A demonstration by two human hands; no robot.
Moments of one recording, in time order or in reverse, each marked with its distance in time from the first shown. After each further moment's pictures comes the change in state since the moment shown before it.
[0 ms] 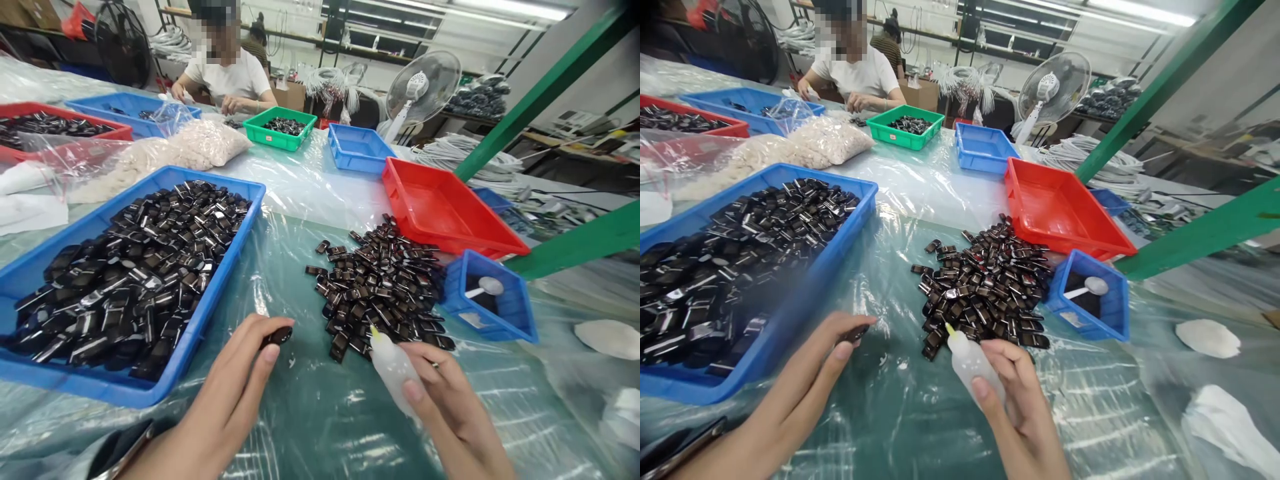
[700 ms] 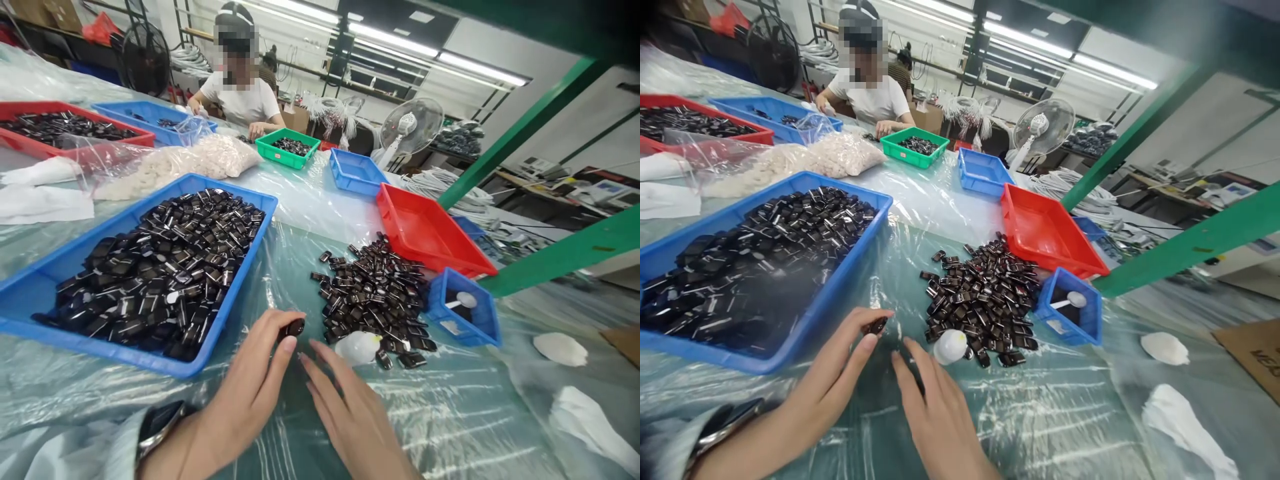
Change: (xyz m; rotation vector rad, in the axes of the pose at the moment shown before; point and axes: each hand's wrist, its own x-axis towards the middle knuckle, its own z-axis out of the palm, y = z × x) left_hand -0.001 -0.007 0.003 -0.151 0.042 0.141; right_hand -0.008 0.011 0.063 -0.736 -0.187 -1.006
